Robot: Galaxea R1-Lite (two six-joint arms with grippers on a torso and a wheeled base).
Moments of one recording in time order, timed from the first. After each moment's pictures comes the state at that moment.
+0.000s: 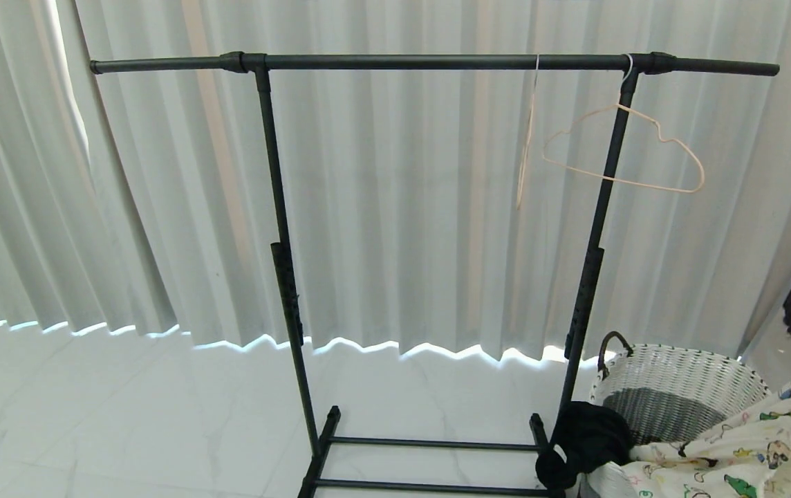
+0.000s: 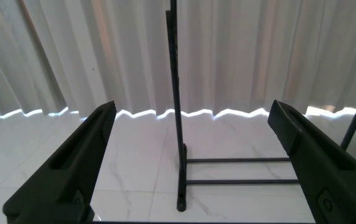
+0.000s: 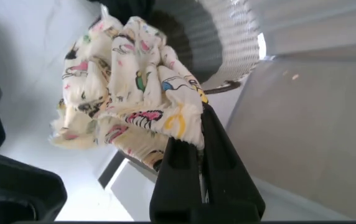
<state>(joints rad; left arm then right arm) -0.01 0.00 0.00 0.02 -0.05 0.10 0.16 1.22 -1.02 0.67 -0.16 -0.68</state>
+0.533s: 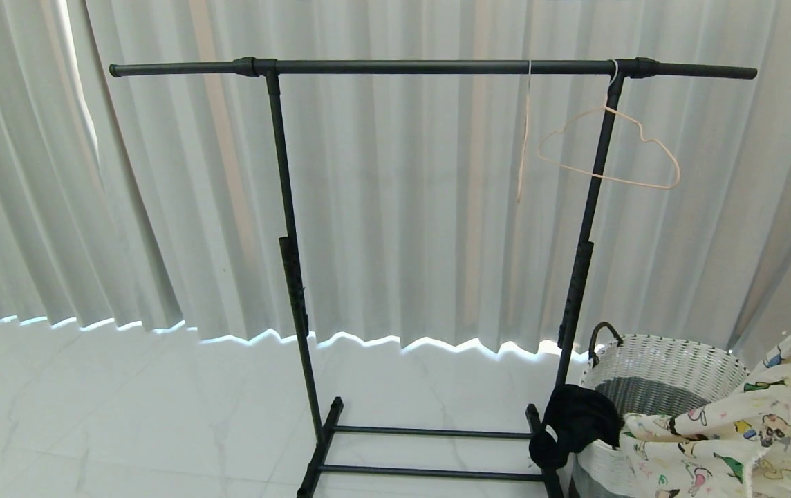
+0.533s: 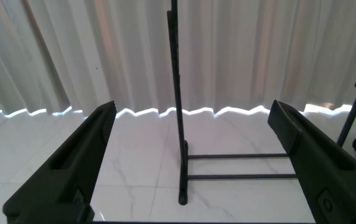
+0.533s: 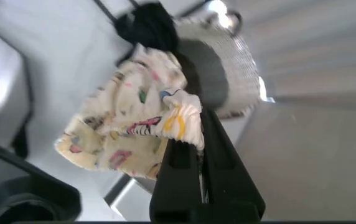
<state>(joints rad) -0.01 0.00 0.00 0.02 -0.06 0.11 0.41 1.23 -1.26 0.84 -0.15 -0.57</state>
